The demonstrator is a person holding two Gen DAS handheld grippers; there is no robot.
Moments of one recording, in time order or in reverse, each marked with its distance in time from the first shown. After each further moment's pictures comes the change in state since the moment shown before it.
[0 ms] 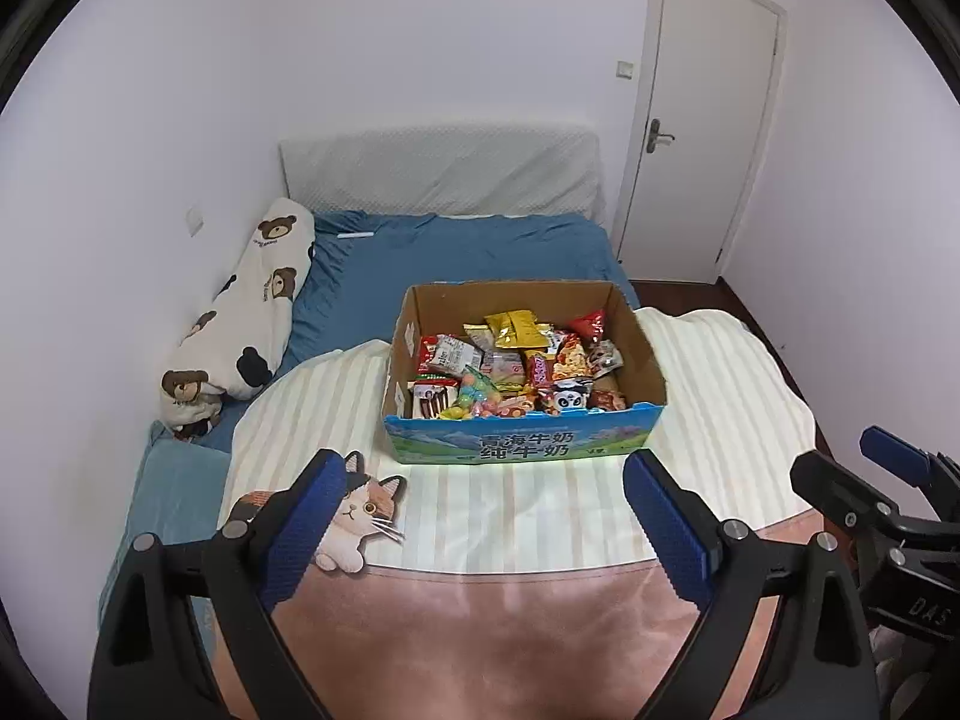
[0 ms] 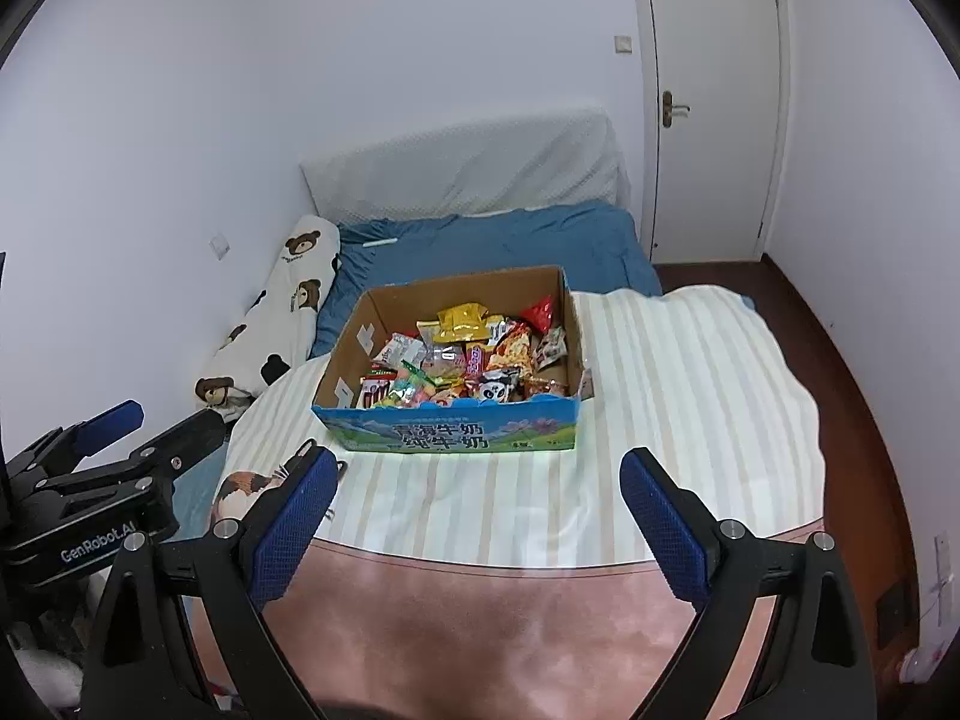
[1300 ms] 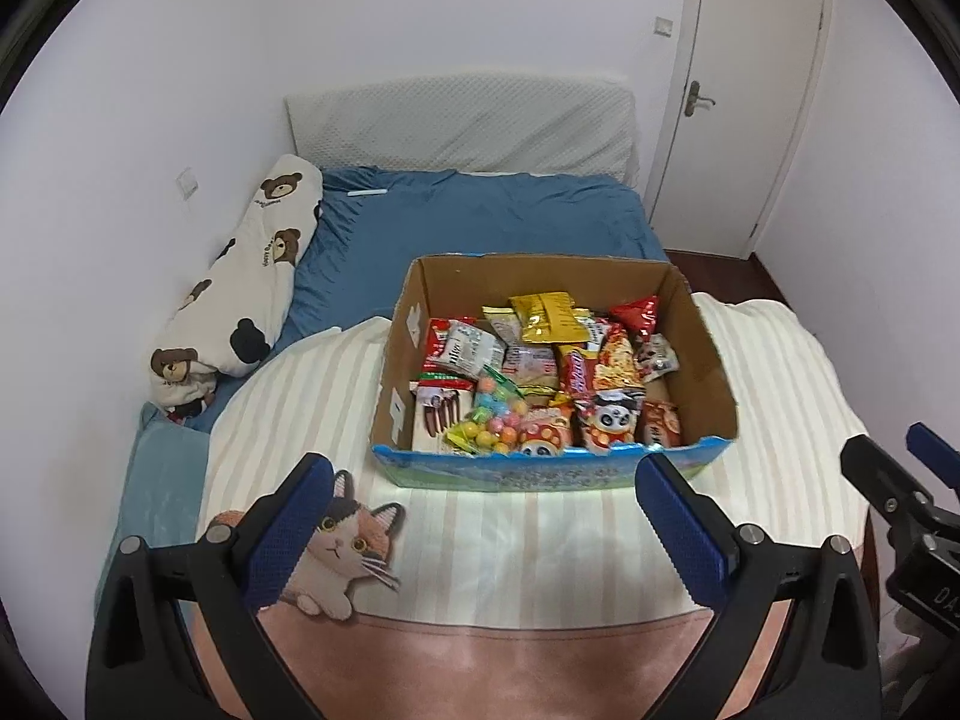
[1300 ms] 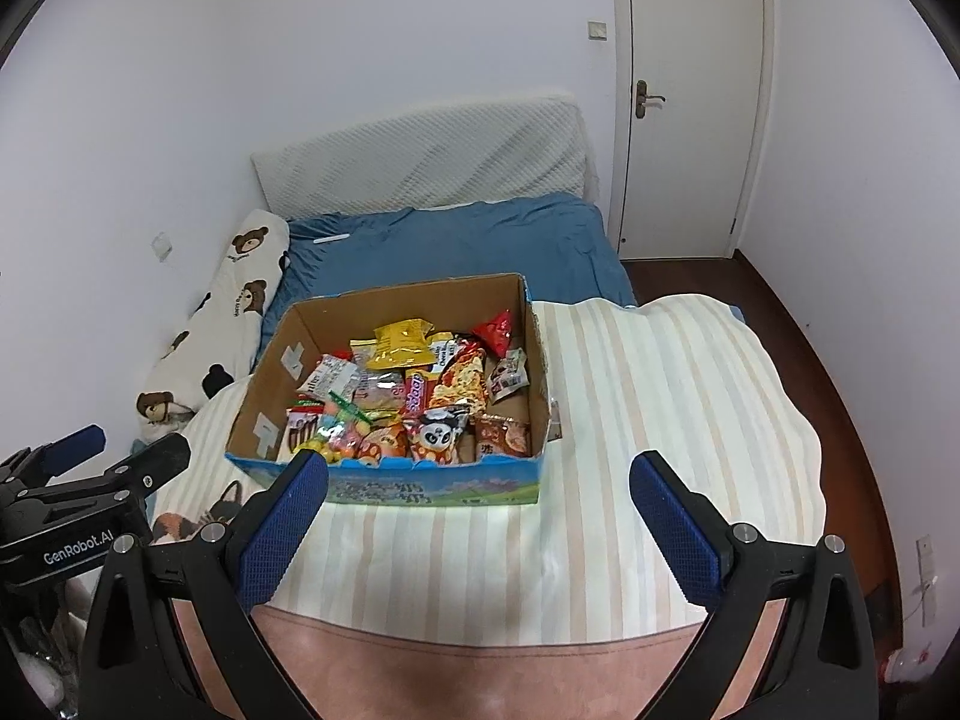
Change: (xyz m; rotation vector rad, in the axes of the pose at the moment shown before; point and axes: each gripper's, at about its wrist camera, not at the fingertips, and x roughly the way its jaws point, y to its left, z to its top) left arm 0.117 0.009 0.035 -0.030 0.116 0.055; right arm 0.117 -0.024 0.047 0.015 0.032 -0.109
